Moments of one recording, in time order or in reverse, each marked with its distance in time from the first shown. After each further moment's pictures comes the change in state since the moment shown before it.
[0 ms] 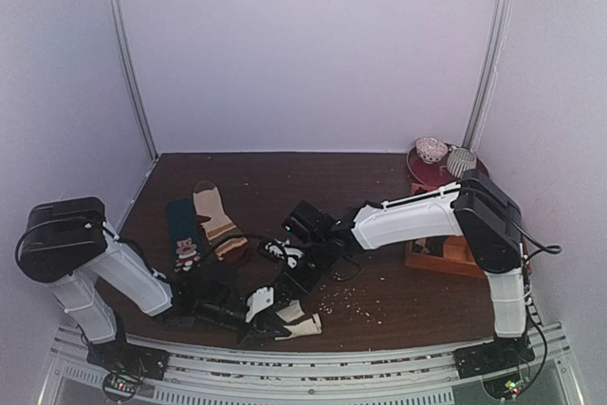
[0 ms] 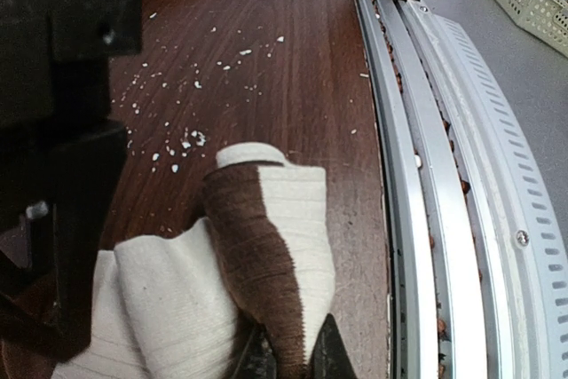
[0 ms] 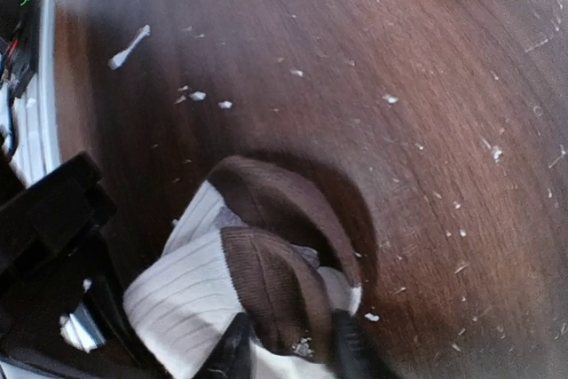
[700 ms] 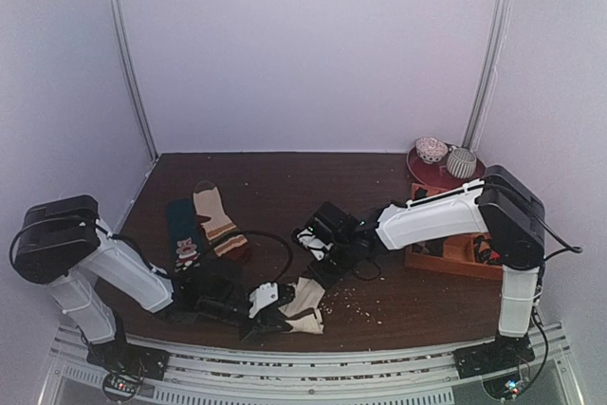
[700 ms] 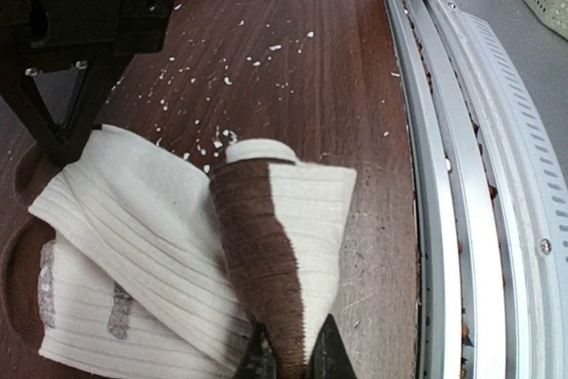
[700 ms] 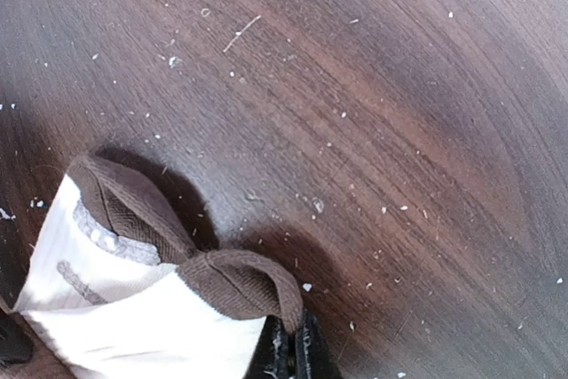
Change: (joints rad) left arm 0.000 -0.039 0.041 -0.117 -0.061 0.012; right arm -0.043 -0.134 -0.195 0.029 0.394 0.082
